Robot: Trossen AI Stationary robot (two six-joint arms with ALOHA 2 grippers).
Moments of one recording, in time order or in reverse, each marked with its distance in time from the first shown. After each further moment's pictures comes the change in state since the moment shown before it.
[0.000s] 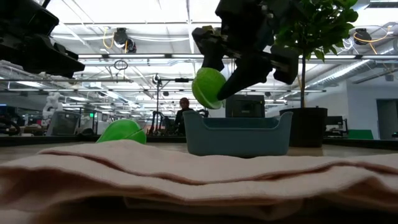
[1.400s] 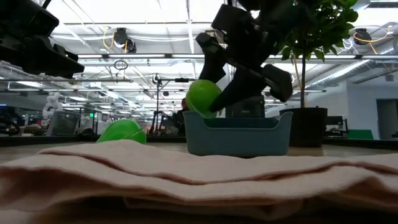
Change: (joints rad) left arm 0.000 0.000 0.000 -0.011 0.000 0.000; right arm 0.068 0.023 -0.085 0.173 0.254 0.069
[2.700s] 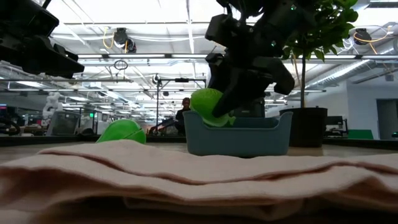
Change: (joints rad) left arm 0.000 0.000 0.000 0.002 0.000 -0.005; right arm -0.018 0.011 0.003 -0.063 -0.027 0.389
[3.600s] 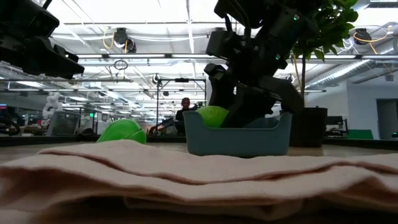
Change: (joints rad) left arm 0.000 0.009 -0.001 0.002 0.001 0.002; right arm 0.029 0.067 -0.001 -0.001 0.028 -0.029
